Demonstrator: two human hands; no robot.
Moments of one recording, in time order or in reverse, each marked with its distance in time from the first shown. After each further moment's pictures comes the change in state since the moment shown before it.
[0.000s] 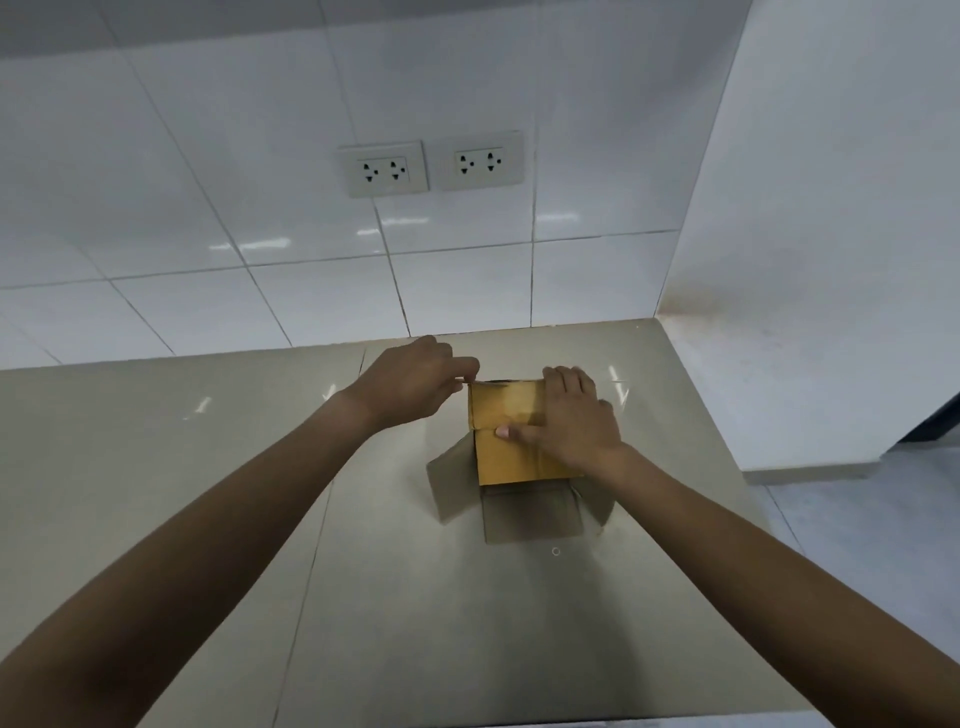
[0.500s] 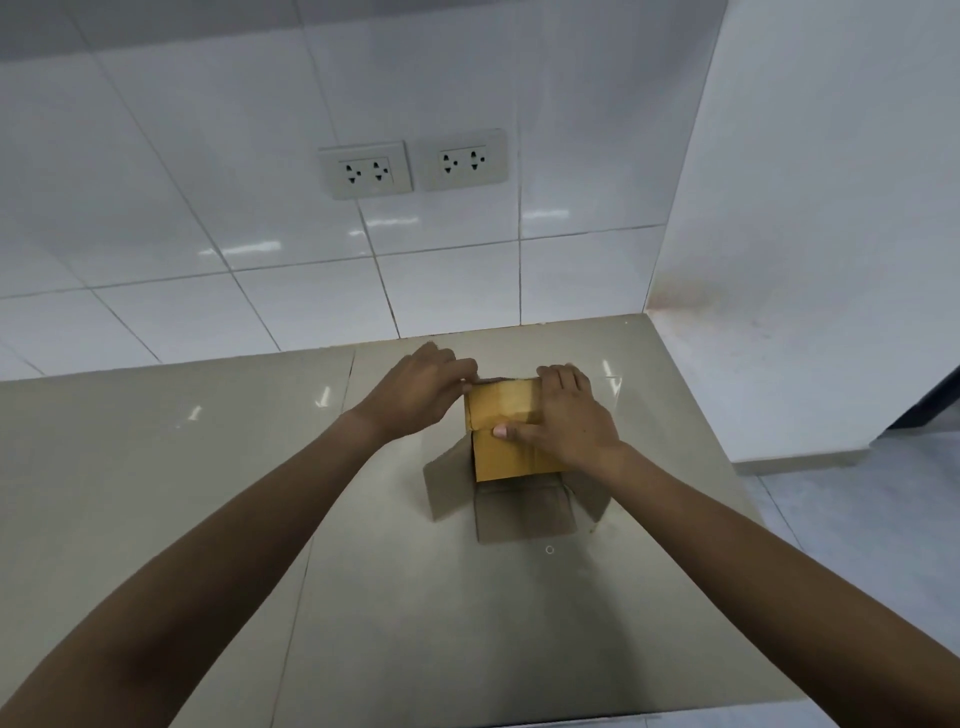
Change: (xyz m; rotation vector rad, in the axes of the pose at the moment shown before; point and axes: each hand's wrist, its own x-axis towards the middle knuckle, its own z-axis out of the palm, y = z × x) left_hand 0.009 0.001 0.032 -0.173 0.115 0.032; right_hand -0.002 0.010 -0.002 0.075 0.026 -0.036
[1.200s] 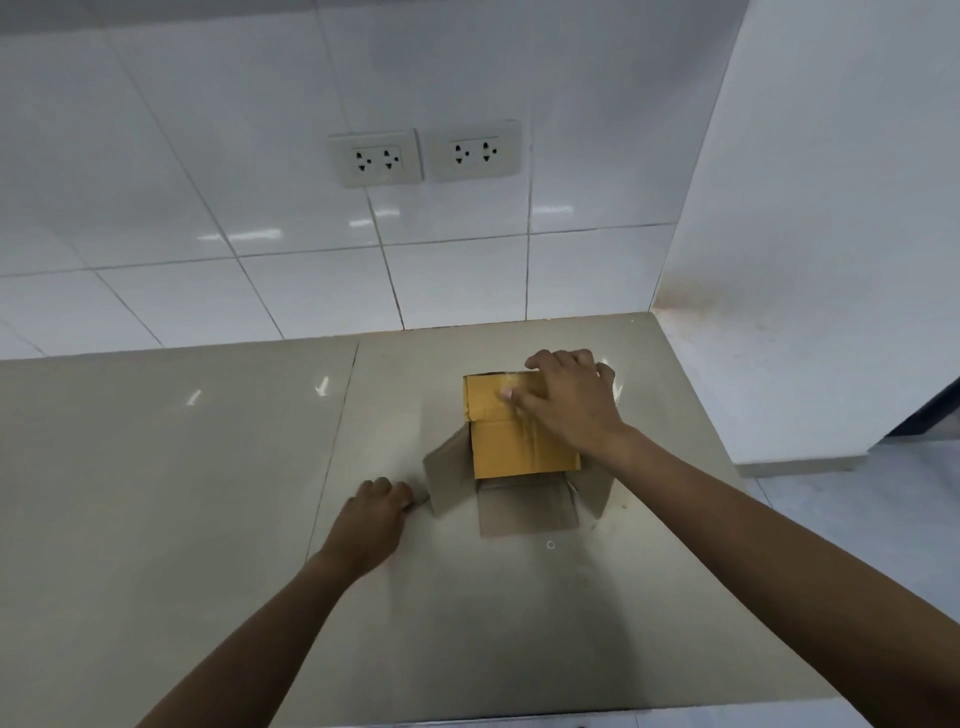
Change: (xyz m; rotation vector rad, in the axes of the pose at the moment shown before) left_hand -0.156 0.002 0.111 -0.003 -0.248 -0.539; right_hand 0.011 -0.003 -0.007 -0.029 0.130 -0.089
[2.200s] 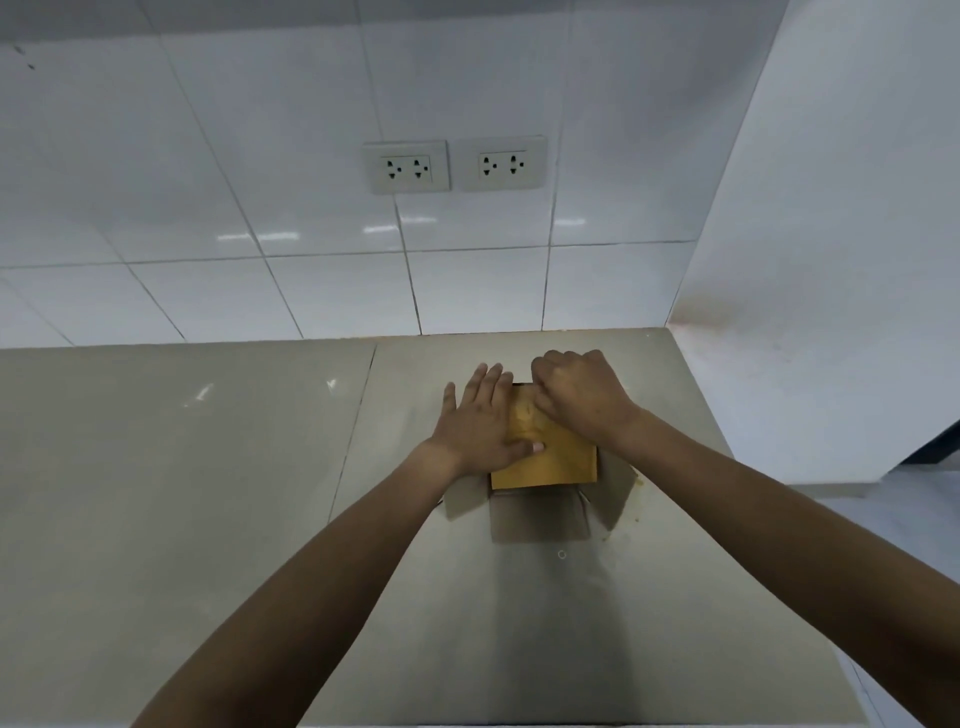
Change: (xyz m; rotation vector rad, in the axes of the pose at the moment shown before) left_hand 0.082 0.118 -0.101 -0.005 -0.047 0.107; right_hand 0.023 -0.004 -0.005 -0.277 0.145 -0.454
